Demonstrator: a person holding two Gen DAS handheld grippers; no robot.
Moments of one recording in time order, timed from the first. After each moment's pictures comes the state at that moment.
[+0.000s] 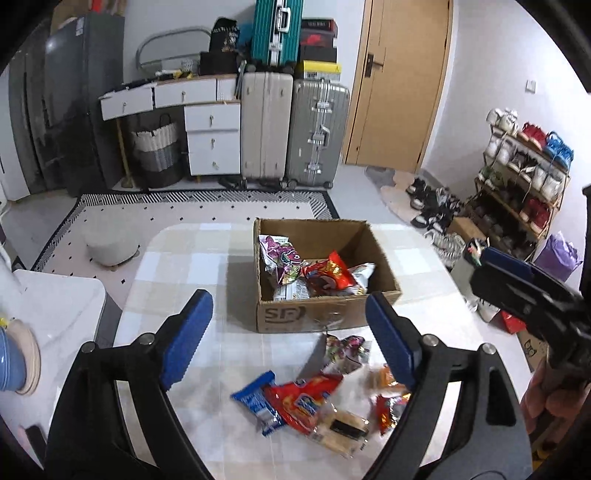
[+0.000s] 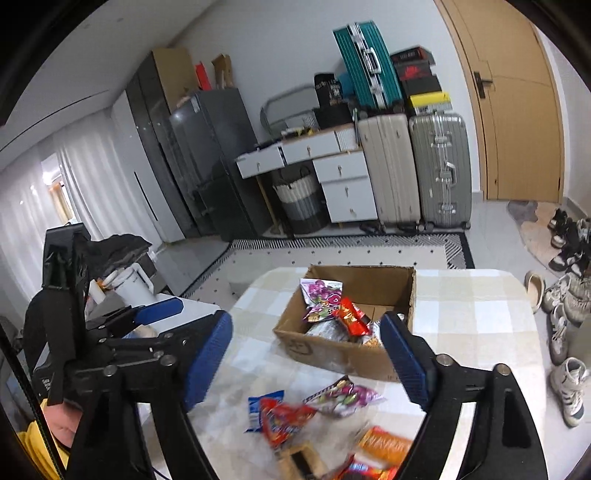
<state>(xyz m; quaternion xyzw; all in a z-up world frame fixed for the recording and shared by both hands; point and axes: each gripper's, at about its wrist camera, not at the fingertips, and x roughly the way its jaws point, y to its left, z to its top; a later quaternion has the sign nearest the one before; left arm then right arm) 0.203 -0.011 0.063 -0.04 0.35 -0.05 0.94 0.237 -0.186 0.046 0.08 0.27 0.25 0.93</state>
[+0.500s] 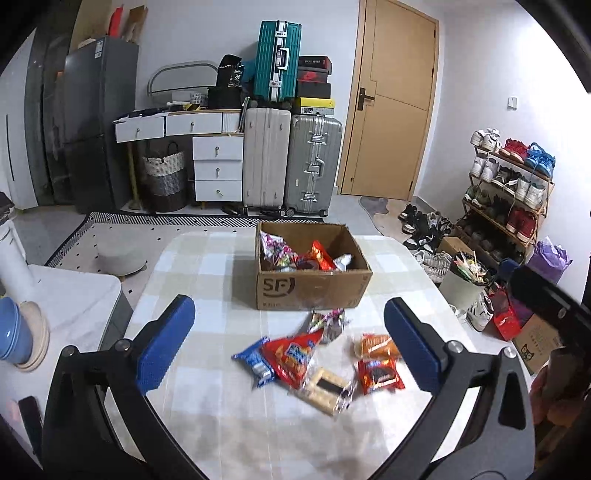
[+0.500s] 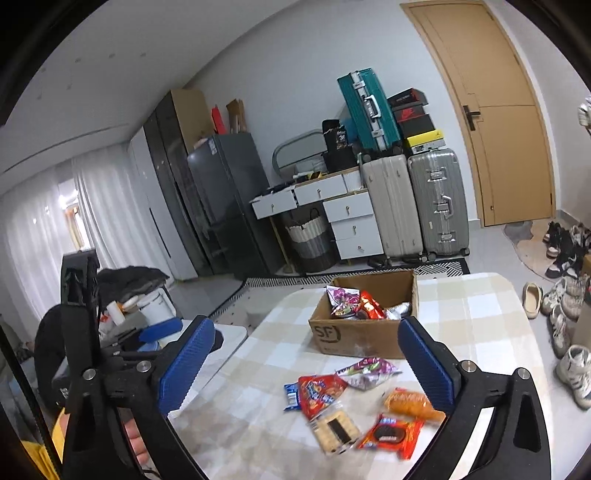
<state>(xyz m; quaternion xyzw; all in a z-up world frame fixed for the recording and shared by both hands) 0.041 0.003 0.086 -0.04 0.28 -0.05 0.96 0.096 -0.204 0.046 0.12 0.18 0.25 0.94</state>
